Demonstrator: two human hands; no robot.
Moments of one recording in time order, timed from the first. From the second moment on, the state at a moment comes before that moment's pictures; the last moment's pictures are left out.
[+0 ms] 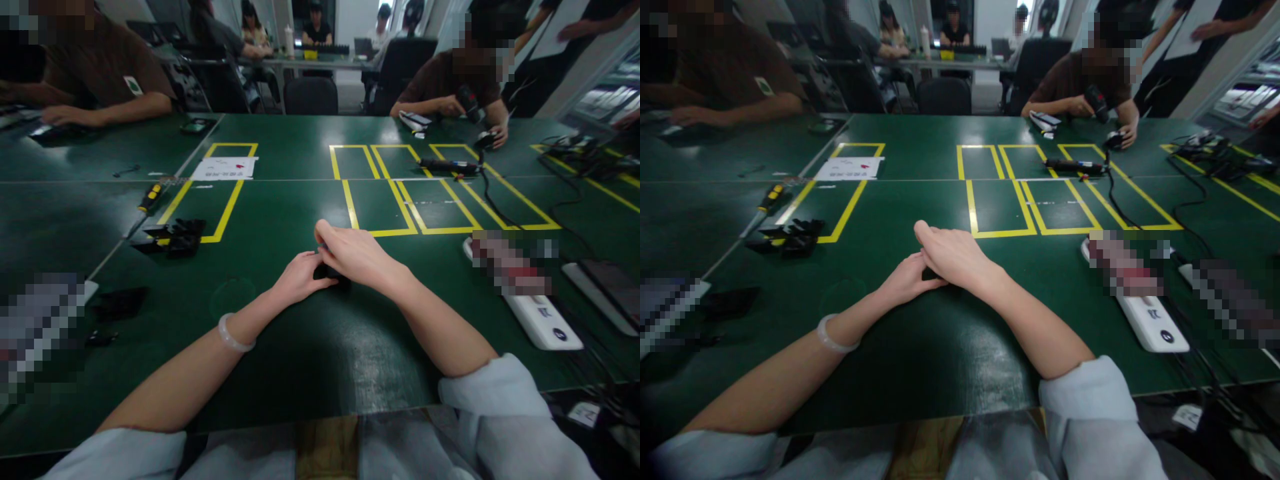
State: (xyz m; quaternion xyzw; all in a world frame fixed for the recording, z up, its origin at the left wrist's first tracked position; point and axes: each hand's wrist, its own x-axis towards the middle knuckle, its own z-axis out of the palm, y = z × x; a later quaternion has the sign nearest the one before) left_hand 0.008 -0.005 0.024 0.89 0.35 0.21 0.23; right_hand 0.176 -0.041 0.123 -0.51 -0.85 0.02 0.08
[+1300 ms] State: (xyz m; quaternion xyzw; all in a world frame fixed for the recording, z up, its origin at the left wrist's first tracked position) left_hand 0.007 -0.004 0.024 0.89 0.35 0.18 0.23; right_hand 0.180 -0.037 0.120 -0.53 -0.84 -0.01 0.07
